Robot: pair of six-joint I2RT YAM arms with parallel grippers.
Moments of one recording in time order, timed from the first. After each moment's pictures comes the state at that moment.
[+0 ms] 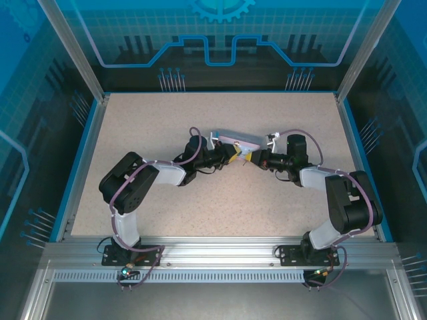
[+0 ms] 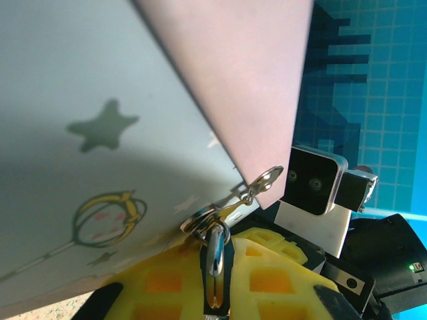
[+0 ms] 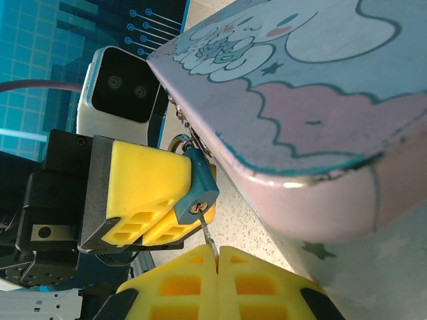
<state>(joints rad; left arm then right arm) -0.59 1.89 0.89 0.74 0.47 -1.39 0.16 1.56 0.62 0.40 -0.92 0.74</state>
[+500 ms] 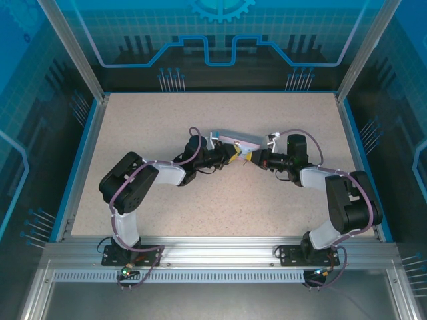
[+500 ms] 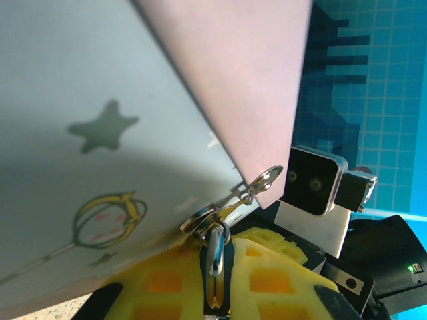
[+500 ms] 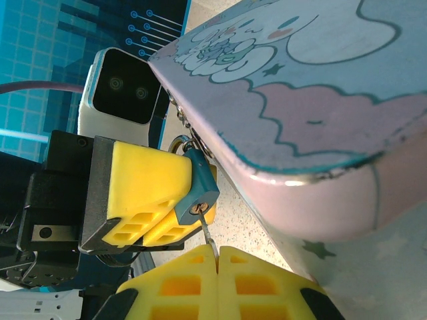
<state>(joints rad) -0.59 1.89 0.89 0.74 0.47 -1.40 0.16 1.56 0.62 0.40 -0.92 0.75</state>
